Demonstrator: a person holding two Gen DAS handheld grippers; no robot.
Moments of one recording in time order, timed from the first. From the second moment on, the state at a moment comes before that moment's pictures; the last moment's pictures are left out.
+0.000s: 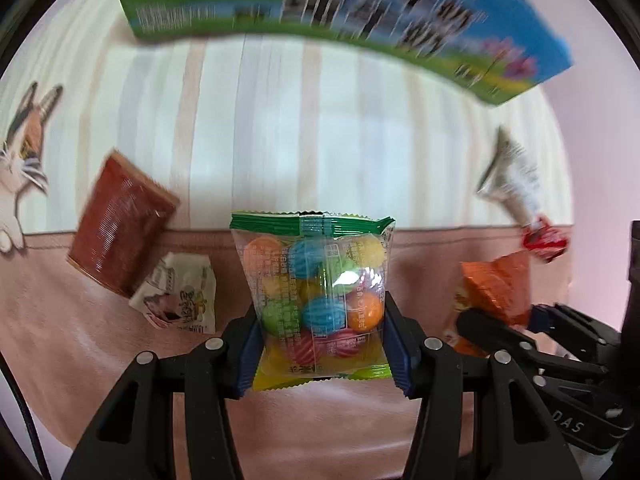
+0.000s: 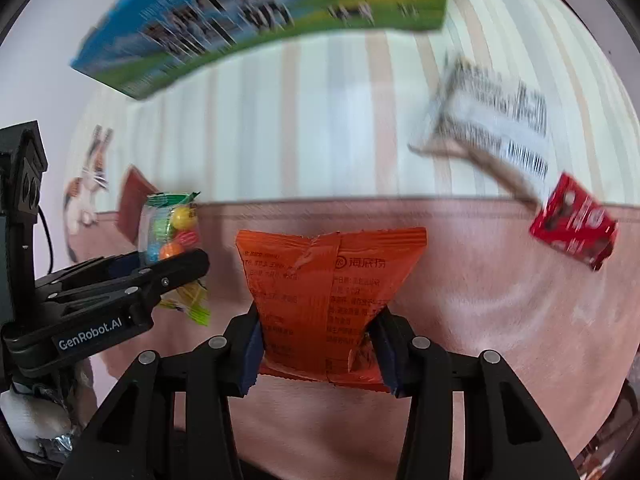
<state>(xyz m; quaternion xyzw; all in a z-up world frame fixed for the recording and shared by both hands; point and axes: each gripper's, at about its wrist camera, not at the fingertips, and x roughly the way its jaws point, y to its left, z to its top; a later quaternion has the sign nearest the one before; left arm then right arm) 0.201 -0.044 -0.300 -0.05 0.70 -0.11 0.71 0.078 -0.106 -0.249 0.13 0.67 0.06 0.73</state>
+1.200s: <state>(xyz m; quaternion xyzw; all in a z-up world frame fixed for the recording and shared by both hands) 0.439 -0.052 -0.201 -0.02 0.66 -0.14 0.74 0.327 -0.115 -0.137 0.15 0.58 0.09 0.80</state>
